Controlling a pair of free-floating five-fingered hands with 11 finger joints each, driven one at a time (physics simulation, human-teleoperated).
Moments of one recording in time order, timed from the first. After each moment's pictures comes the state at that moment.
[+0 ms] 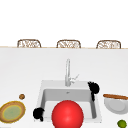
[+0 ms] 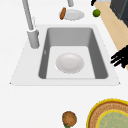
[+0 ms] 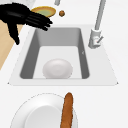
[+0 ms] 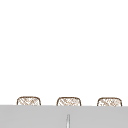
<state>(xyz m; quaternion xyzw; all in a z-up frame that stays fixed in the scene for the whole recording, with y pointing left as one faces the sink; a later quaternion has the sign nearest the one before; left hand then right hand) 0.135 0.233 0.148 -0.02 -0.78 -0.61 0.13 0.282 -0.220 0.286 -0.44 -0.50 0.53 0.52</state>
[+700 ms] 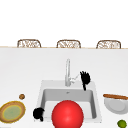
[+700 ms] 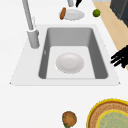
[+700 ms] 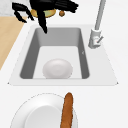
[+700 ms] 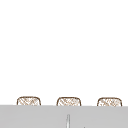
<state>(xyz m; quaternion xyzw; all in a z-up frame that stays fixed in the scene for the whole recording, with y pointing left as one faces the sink) 0.135 0.233 0.148 -0.02 -0.78 -0.61 0.13 0.377 -0.155 0.296 -0.49 -0.54 0.48 0.48</state>
